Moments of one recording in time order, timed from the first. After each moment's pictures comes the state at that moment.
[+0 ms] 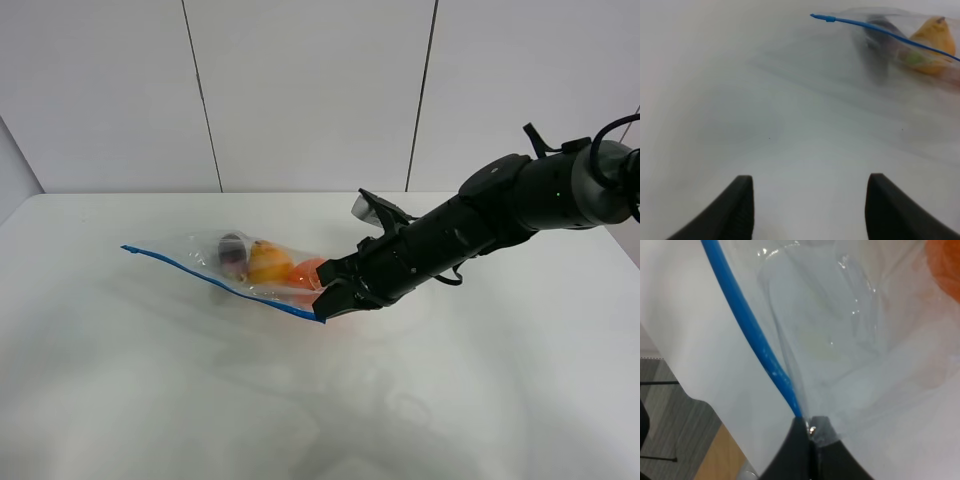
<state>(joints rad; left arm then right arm) 0.13 0.00 -0.49 -0.11 1.07 0.11 0.40 1.83 -1.03 1.11 0.77 -0.85</state>
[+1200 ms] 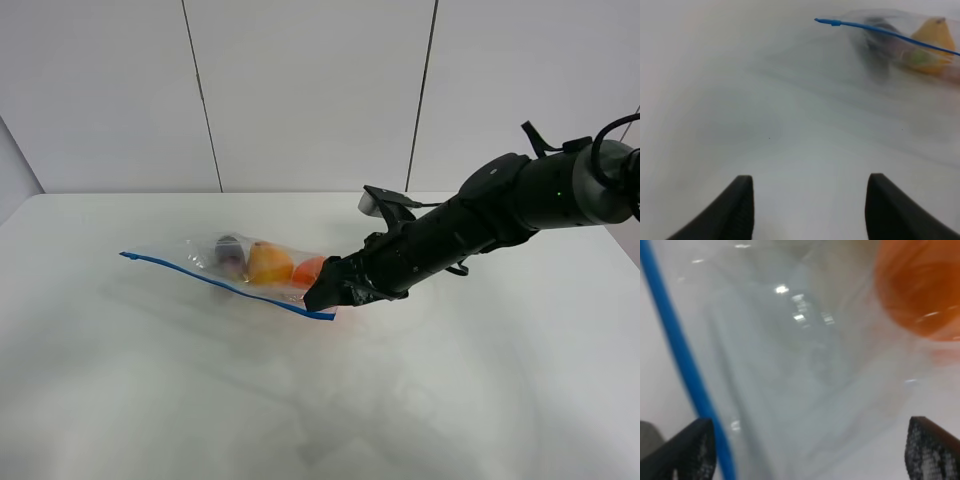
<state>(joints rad) 0.13 0.00 -0.49 -0.11 1.07 0.11 0.40 1.83 -1.03 1.03 0.63 -0.85</state>
